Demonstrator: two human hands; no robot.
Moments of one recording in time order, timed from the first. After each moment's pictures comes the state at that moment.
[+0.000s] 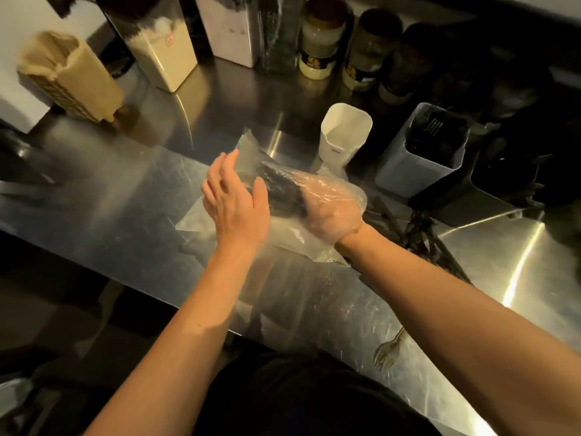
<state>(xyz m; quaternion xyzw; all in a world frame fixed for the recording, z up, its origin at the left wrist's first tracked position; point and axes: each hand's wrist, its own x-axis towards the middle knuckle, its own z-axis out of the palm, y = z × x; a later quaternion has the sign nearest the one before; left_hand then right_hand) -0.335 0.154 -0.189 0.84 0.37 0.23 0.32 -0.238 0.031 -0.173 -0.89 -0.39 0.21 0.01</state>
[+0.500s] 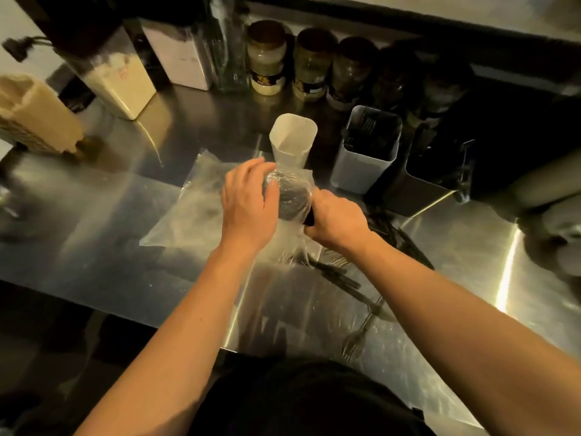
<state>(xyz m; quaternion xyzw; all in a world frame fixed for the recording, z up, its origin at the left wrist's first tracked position) -0.293 0.086 -0.168 0.91 0.19 0.17 0.33 -0.222 -0.059 -0.168 -0.94 -0.30 0.16 0.07</state>
